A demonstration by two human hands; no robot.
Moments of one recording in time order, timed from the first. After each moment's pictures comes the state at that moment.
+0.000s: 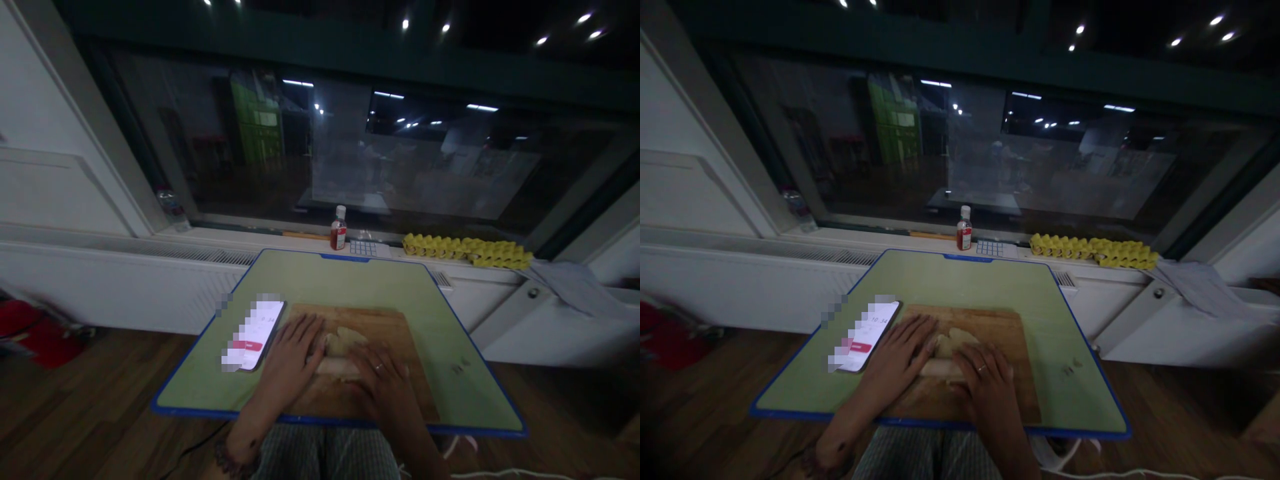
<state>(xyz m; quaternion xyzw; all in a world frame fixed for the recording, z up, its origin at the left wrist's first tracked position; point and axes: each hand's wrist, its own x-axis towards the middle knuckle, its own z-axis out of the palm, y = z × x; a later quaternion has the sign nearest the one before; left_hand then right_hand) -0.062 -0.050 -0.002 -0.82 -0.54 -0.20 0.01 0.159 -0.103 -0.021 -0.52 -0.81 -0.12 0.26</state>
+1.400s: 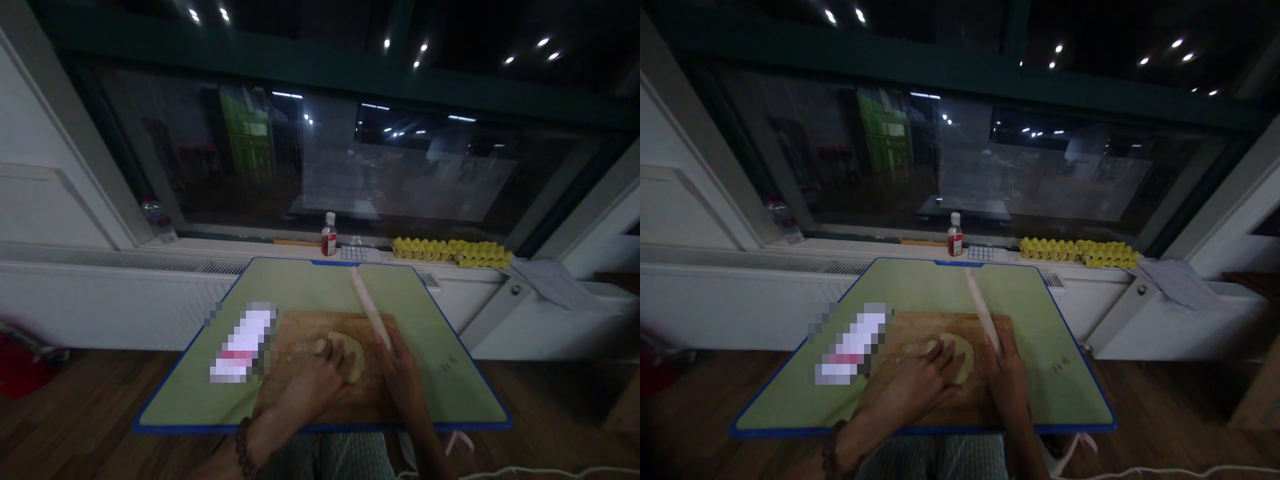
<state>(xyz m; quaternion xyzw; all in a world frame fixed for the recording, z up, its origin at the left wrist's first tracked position) -0.006 -0.061 0.018 -0.93 -0.35 -0.02 0.05 0.188 -0.070 -0.028 -0.66 -0.57 0.15 0.46</state>
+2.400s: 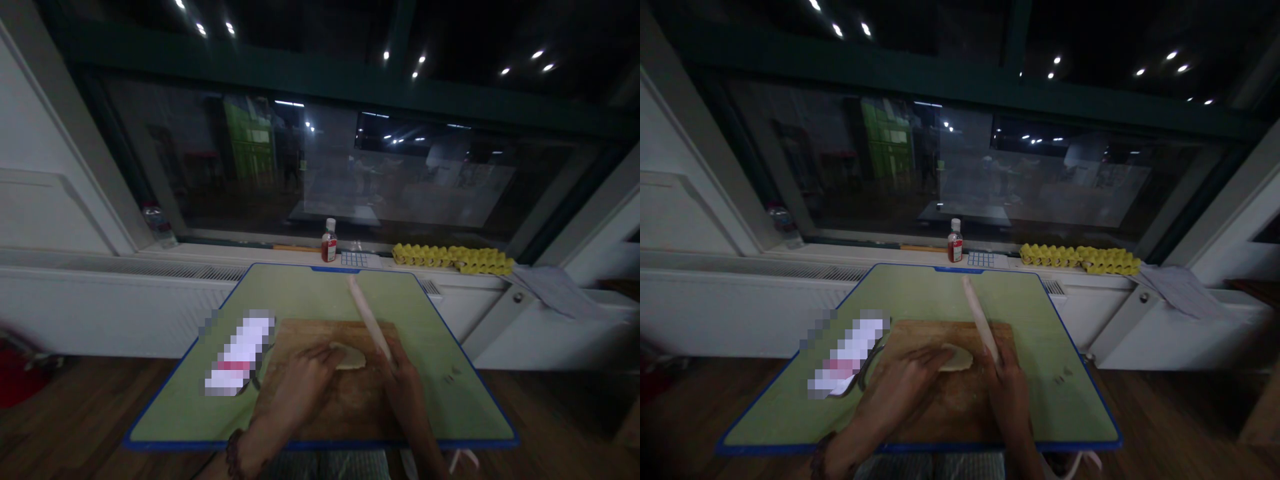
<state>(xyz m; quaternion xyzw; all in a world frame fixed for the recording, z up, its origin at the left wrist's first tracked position) -0.021 -0.054 0.030 -0.89 -0.44 -0.11 -0.03 0.188 -0.072 -0.025 -0.65 -0.57 0.20 0.46</state>
